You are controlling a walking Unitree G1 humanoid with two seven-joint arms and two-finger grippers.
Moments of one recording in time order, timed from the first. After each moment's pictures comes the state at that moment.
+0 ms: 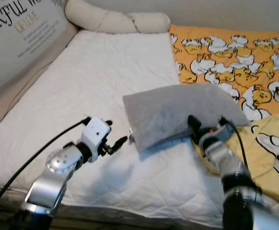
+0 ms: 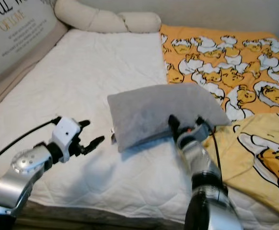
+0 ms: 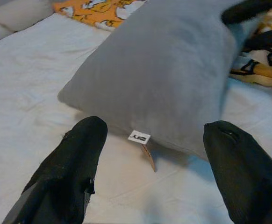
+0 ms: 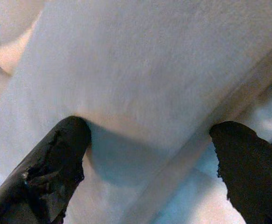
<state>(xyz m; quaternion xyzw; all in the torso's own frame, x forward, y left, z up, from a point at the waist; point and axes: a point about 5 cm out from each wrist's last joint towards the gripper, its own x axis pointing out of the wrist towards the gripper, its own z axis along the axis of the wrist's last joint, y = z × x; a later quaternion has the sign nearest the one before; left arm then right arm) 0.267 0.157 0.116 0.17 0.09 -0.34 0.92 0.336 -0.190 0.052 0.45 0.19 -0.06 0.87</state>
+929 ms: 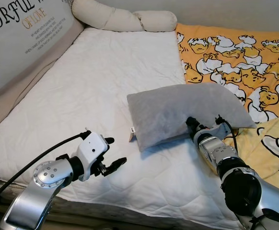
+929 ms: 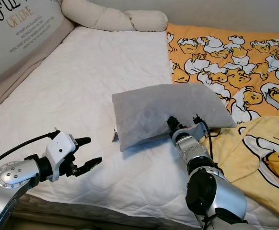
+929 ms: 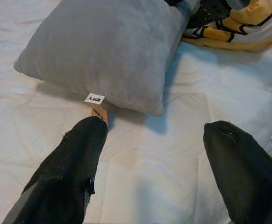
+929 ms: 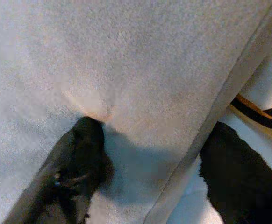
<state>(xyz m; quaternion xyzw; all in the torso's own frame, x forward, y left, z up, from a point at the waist) 0.228 0.164 0.115 0.18 0.15 -0.40 0.89 0.344 -0.178 0.044 0.50 0.24 -0.13 0.82</state>
